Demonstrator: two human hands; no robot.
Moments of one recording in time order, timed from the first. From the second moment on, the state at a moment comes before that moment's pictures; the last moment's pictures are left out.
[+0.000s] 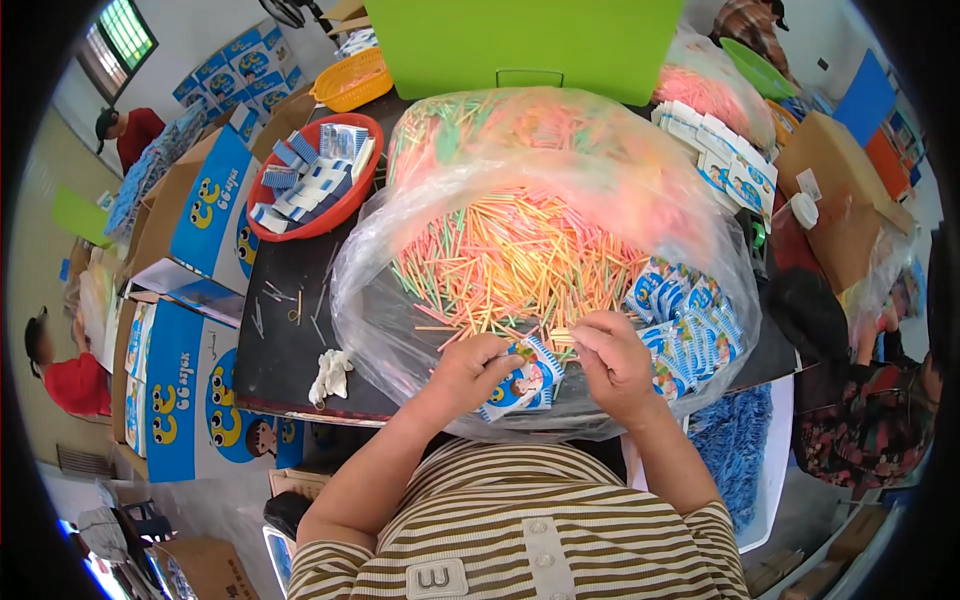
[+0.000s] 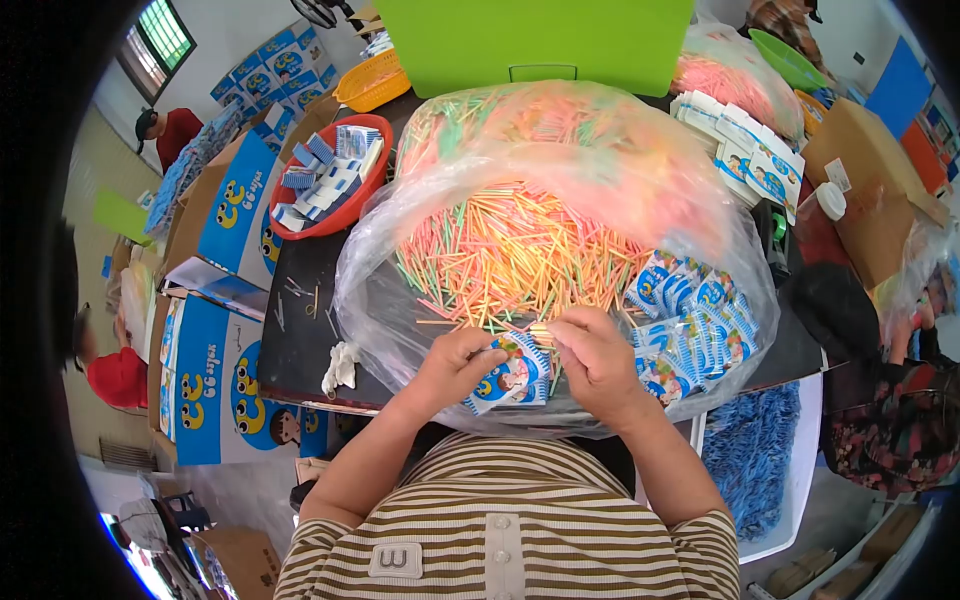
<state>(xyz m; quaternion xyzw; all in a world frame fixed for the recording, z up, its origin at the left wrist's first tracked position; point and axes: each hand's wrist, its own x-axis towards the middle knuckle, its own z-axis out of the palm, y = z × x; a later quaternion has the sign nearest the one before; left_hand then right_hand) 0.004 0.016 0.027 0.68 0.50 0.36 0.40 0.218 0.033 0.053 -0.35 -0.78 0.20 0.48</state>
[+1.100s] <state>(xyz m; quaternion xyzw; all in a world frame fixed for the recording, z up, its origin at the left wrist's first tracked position) 0.003 0.016 0.035 0.75 0.38 0.45 0.29 0.207 0.040 0.060 -0.26 -0.85 0.17 0.43</state>
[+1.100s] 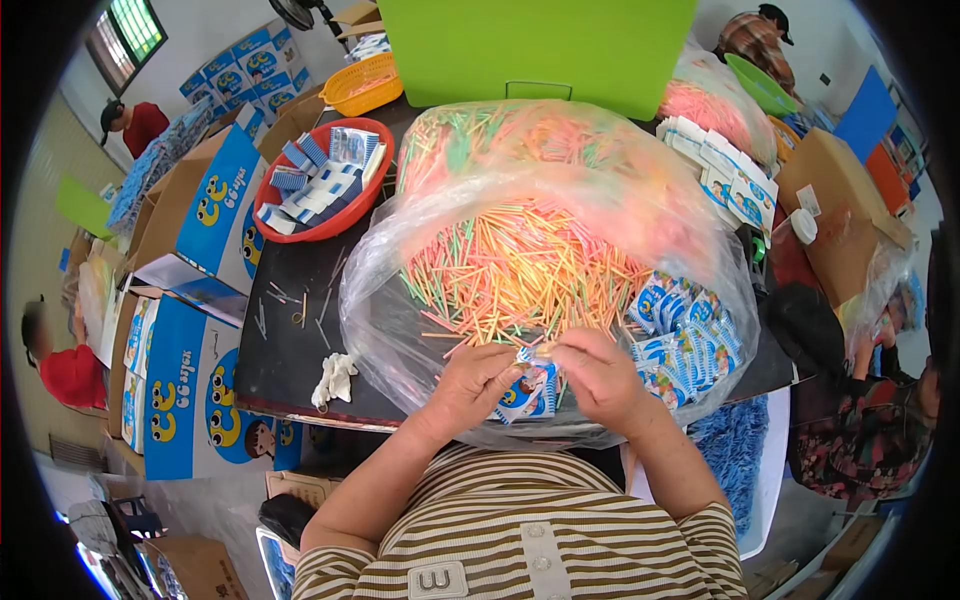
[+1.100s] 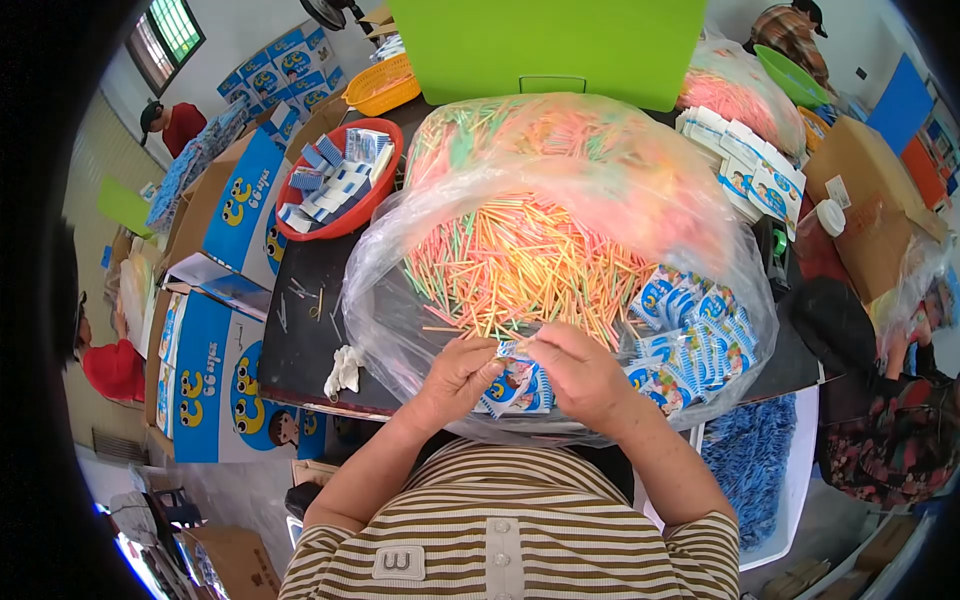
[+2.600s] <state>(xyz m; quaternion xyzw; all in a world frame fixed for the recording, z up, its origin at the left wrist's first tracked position) -0.021 0.004 0.007 0.81 0.47 0.32 0.09 0.126 0.131 0.014 -0.53 -0.84 0.08 -0.07</state>
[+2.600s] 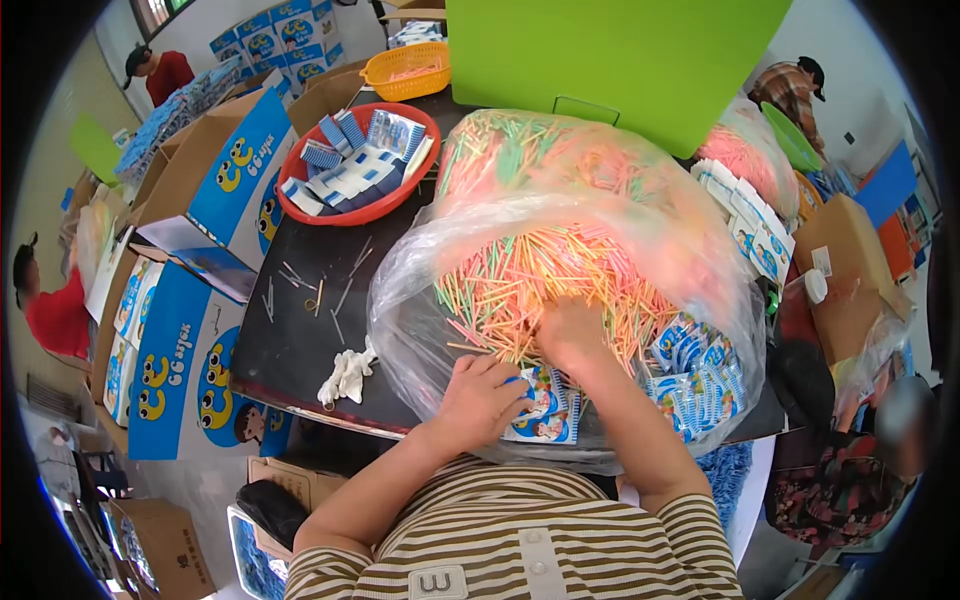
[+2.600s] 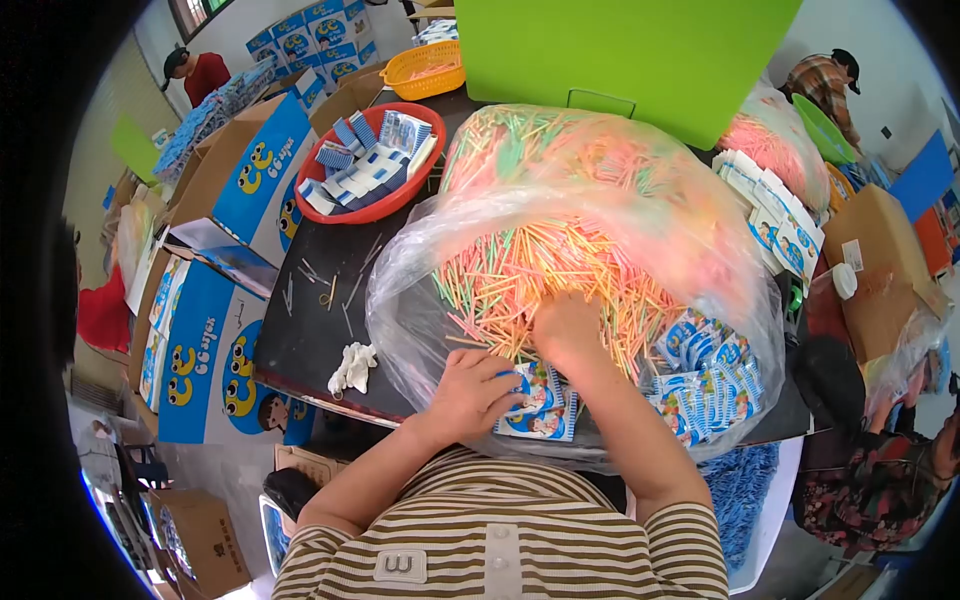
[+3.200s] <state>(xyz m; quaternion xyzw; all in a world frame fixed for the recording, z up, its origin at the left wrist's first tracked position) 0.023 0.079 -0.002 0.40 0.40 0.51 0.65 0.151 0.107 0.033 -0.33 -0.78 0.47 0.23</state>
